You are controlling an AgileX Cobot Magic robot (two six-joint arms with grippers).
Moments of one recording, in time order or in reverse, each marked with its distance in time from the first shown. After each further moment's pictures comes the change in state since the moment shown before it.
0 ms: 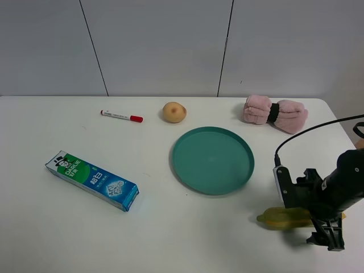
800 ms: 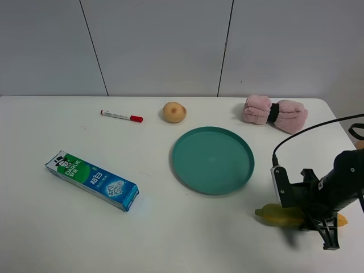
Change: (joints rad) left arm 0.000 0.000 0.000 0.000 0.000 0.000; right arm 0.000 0.030 0.001 0.027 -0.043 -0.022
